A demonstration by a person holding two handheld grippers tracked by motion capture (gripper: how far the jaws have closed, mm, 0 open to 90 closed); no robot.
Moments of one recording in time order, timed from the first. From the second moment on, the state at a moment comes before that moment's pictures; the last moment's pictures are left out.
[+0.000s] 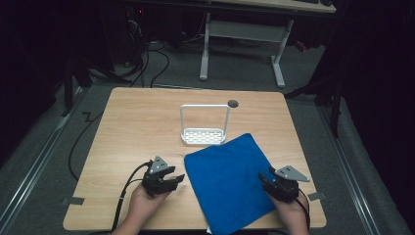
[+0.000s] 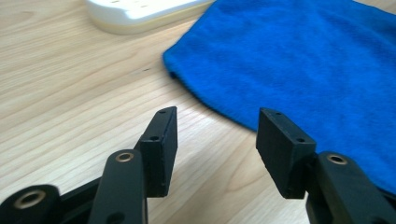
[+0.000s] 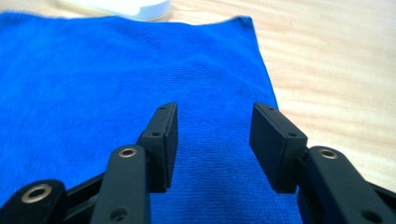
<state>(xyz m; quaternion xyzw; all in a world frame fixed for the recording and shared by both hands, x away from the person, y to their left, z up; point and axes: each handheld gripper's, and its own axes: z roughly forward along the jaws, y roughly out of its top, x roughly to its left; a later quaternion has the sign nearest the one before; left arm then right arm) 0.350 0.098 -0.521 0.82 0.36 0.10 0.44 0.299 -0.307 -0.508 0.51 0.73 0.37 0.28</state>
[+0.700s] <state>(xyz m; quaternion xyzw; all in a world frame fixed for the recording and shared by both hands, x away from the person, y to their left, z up) 0.333 0.061 -0.519 0.84 0.32 0.06 0.44 0.306 -0.313 -0.510 0.50 0.73 0.37 0.28</state>
